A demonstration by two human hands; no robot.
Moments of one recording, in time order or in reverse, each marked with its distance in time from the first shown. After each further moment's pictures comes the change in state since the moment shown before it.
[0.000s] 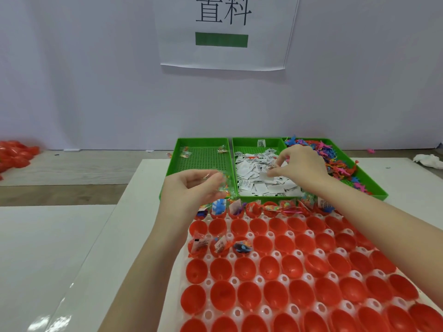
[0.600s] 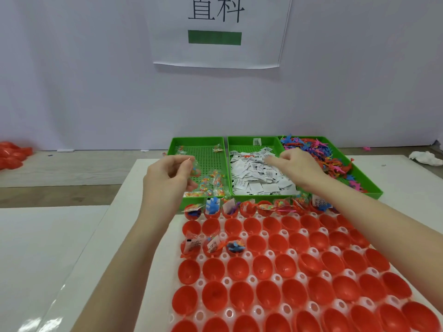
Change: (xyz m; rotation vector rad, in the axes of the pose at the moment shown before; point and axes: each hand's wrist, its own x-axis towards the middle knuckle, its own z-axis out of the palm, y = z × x) left_hand 0.032 -0.012 -0.011 0.272 0.165 0.194; right_hand 0.000 0.013 0.004 0.220 -0.124 0.081
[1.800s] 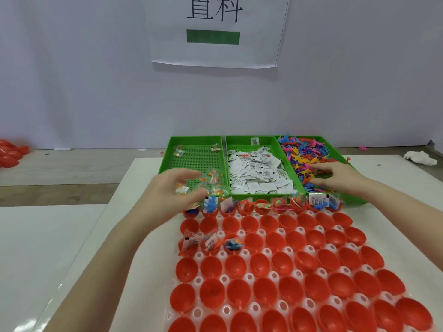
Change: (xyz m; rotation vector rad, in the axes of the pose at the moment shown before) left_hand 0.003 -0.015 -0.015 0.497 -0.346 0.121; right_hand -0.009 0.082 -0.042 -0.143 -0.200 0.118
